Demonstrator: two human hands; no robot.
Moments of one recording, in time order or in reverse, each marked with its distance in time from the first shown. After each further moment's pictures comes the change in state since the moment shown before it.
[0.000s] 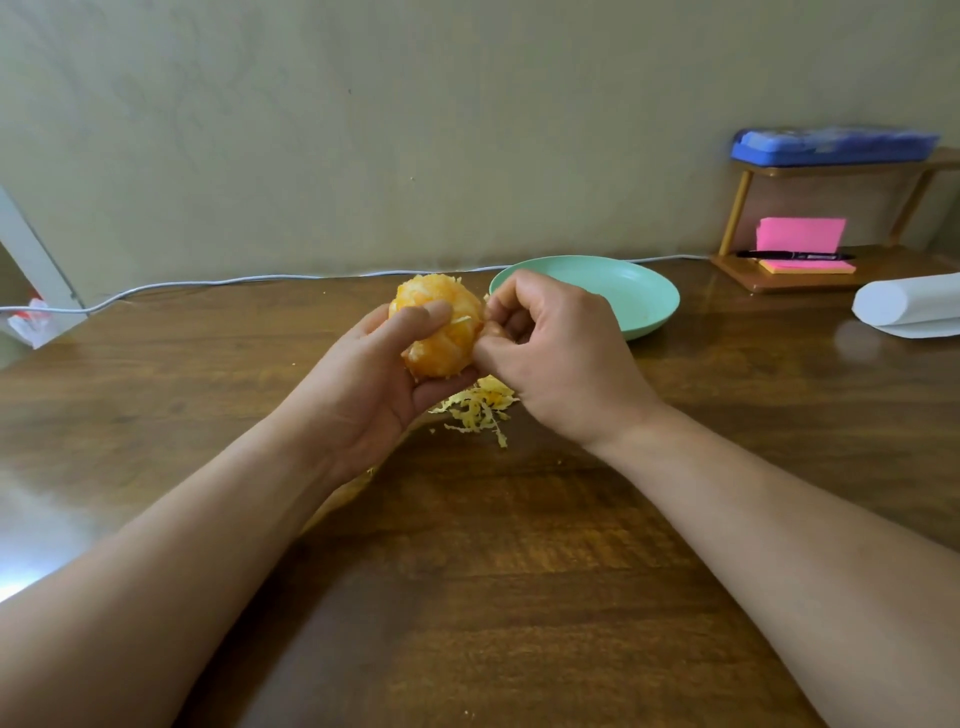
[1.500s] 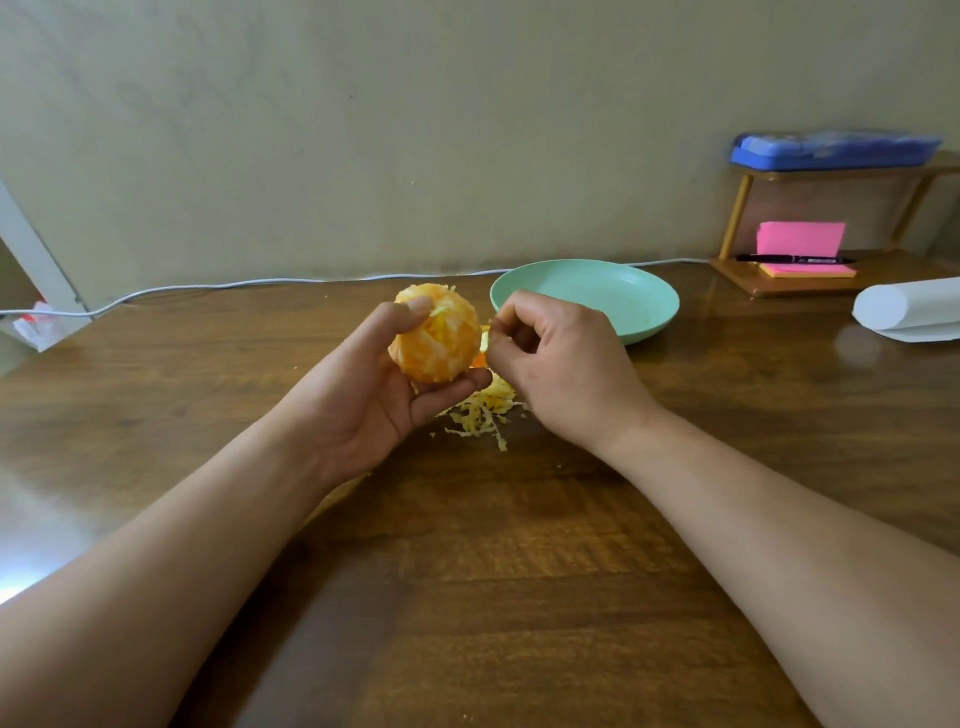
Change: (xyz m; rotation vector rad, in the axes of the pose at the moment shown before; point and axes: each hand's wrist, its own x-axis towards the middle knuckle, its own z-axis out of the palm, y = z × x) left_hand -0.005 0.006 0.001 -0.124 0.001 -0.136; right_hand -0.001 0.018 -0.001 -0.109 -0.088 0.025
